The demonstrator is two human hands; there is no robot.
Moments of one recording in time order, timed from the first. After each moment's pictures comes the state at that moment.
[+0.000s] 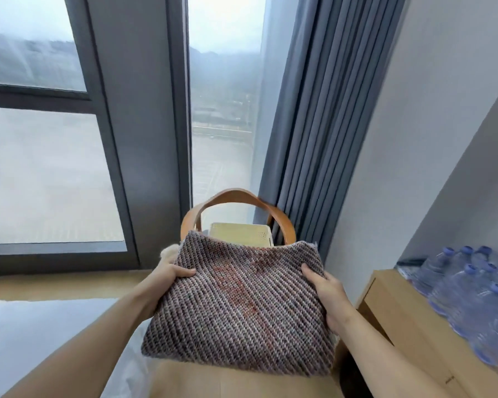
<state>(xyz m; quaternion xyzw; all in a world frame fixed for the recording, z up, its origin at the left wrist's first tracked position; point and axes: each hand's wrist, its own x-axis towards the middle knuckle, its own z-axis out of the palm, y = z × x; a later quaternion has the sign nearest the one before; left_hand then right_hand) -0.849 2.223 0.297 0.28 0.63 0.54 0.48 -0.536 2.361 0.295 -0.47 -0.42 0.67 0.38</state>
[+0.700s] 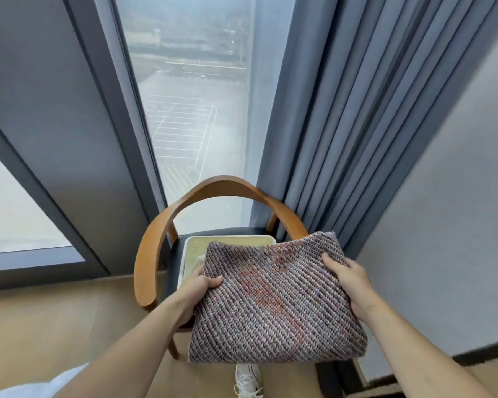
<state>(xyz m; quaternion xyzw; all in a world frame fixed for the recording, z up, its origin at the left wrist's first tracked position) -0.969 2.662 0.145 0.18 0.66 0.44 0.58 -0.664 2.800 0.185 -0.60 -0.41 0.60 0.33</state>
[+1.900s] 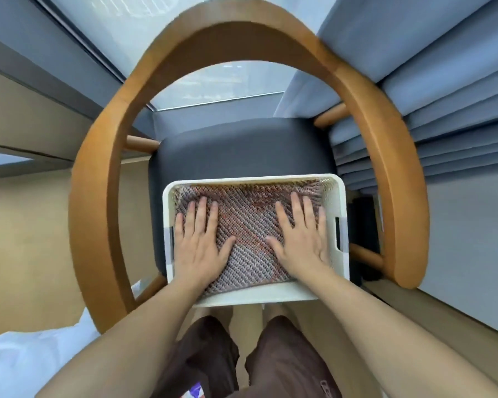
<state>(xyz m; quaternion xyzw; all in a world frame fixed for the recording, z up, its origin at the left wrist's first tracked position) -1.081 2.811 -0.126 0.55 0.81 -0.07 0.19 -0.877 2.921 -0.119 -0.48 -0.84 0.17 -0.17</state>
